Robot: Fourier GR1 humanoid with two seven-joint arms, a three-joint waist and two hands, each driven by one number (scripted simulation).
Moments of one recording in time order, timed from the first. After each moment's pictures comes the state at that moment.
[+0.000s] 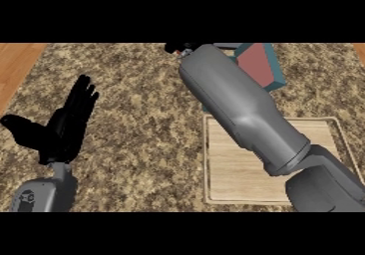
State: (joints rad) left arm -0.19 0.09 0.05 -1.63 0.08 0.07 0.23; right arm -1.43 -0.01 0.45 -0.44 1.02 -0.39 1.08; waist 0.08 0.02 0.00
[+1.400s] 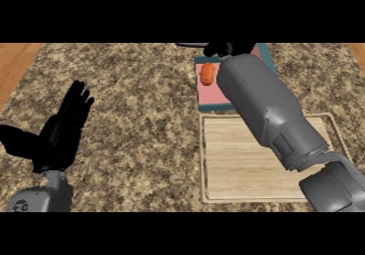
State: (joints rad) left arm -0.13 0.08 0.06 -1.67 0.09 0.07 0.23; right arm -1.32 -0.07 0.23 -0.30 0.90 -0.76 0.75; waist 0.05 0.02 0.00
